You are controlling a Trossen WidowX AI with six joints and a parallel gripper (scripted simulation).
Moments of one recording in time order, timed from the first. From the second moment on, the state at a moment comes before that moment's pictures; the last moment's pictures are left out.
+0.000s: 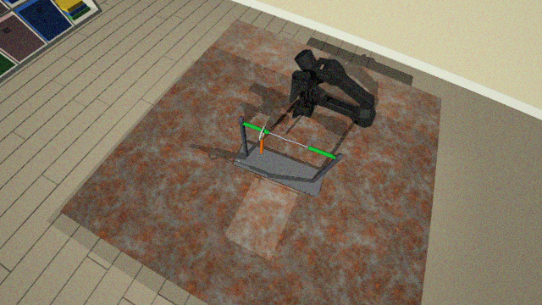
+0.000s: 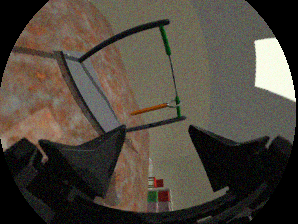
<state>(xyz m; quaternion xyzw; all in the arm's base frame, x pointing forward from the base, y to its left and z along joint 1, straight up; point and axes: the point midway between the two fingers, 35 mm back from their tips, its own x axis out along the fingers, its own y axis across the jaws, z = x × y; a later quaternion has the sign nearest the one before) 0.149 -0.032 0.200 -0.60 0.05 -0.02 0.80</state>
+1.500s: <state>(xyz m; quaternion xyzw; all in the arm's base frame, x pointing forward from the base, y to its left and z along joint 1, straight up) 0.213 -0.085 0.108 -0.15 0.10 0.04 0.98</state>
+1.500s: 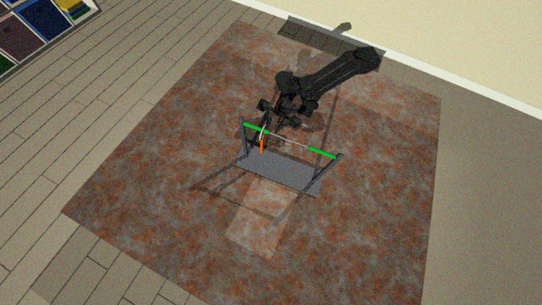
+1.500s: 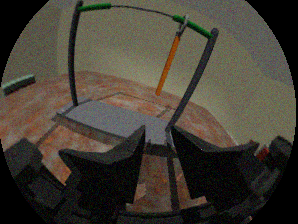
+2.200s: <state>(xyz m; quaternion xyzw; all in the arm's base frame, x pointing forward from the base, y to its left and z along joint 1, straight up) 0.262 -0.081 0.146 -0.01 0.08 0.04 1.00</state>
